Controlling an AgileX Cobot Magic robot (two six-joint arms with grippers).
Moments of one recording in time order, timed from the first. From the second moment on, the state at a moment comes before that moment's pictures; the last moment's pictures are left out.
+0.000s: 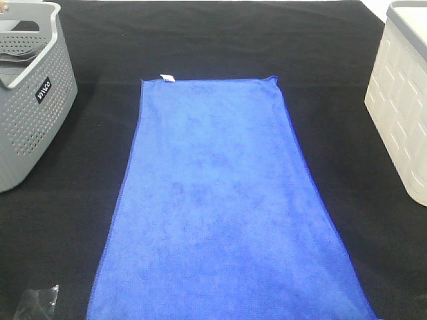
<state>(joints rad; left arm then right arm) 0.02 -0.01 -0.54 0.06 1.12 -0.04 0.14 0.00 -0.52 -0.07 1.08 0.02</state>
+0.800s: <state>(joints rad) 0.02 -0.01 -0.51 -0.01 1.05 0.00 0.11 0.00 -0.50 -0.07 1.06 0.02</state>
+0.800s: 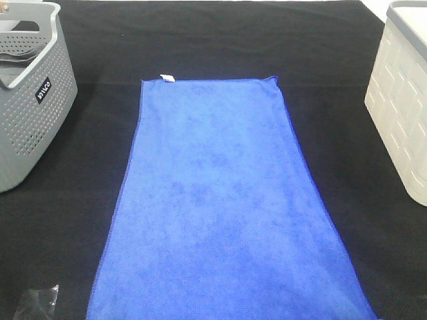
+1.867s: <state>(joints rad) 0.02 -0.01 -0.51 -0.01 1.05 0.00 0.10 0.00 -0.50 -0.07 1.06 0.02</state>
